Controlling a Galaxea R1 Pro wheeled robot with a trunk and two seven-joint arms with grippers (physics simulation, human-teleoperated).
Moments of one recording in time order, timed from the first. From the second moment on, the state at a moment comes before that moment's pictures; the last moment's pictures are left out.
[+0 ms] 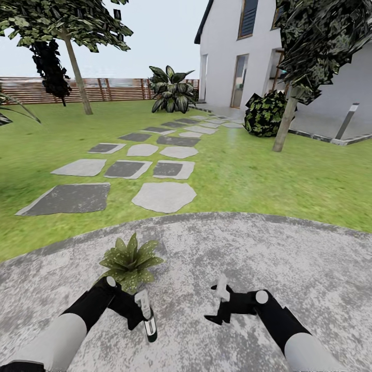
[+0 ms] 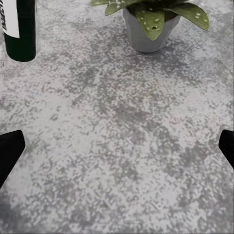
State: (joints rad) left arm -0.70 0.07 -0.10 -0.52 -0.72 0.13 -1.18; right arm -0.60 -0.03 0.07 -0.60 0.60 -0.24 0.90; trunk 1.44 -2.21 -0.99
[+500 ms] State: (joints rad) left arm -0.76 0.02 -0.10 -0.52 -0.81 0.09 -1.34; right arm -0.61 0.00 0.14 -0.66 0.60 -0.24 1.03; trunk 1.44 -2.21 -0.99
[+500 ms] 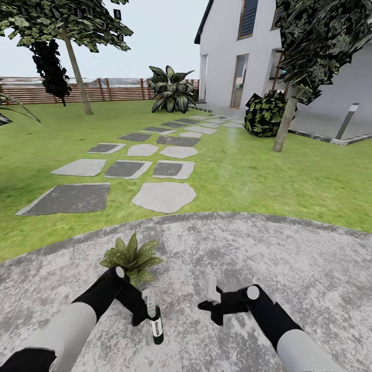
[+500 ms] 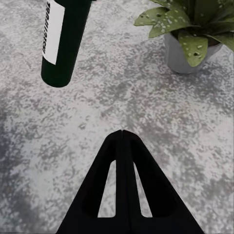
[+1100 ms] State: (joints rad) left arm -0.76 -0.08 -0.10 -0.52 -0.93 0.08 -1.33; right arm -0.64 0.02 0.14 -0.77 0.60 -0.17 1.14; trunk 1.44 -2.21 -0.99
